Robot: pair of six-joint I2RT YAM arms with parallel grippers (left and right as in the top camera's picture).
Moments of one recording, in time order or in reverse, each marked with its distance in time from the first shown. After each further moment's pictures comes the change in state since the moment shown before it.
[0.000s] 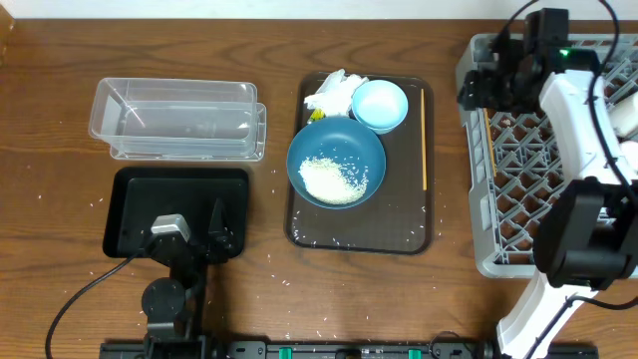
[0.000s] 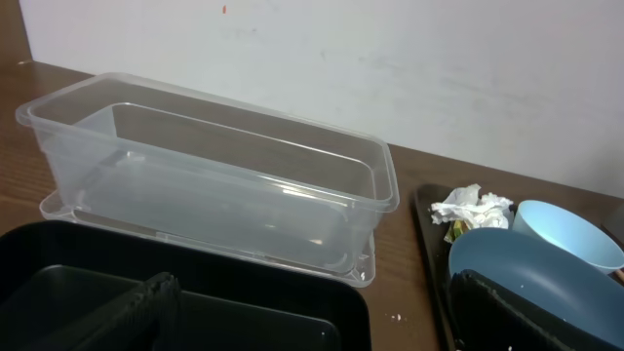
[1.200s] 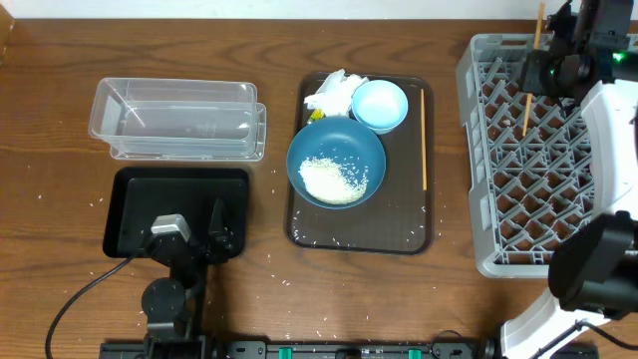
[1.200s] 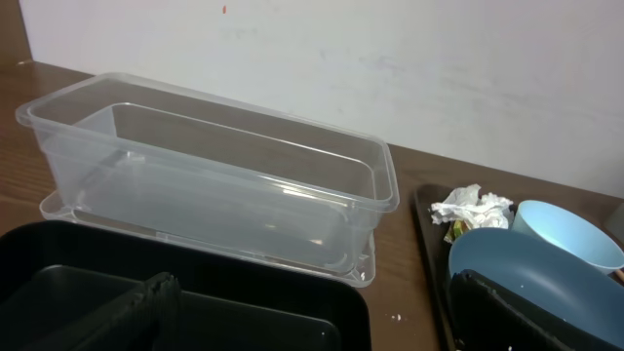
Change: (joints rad) left arm 0.000 0.000 0.000 0.000 0.000 0.000; right arm -0.120 -0.129 0.005 0.076 0.147 0.038
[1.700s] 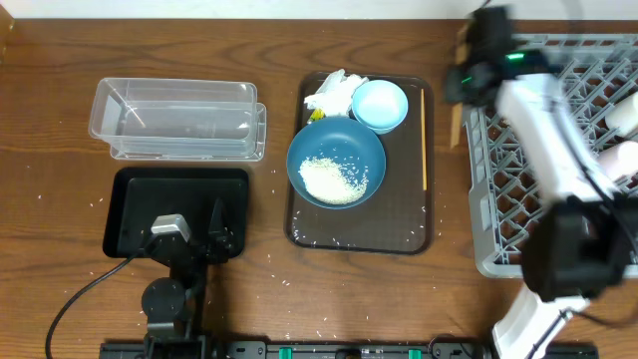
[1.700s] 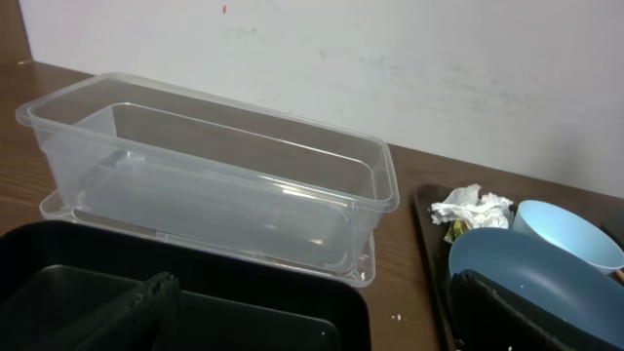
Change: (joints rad) left arm 0.000 0.000 0.000 0.000 0.000 0.000; right arm 0.247 0.042 -0.018 -0.002 0.124 0.208
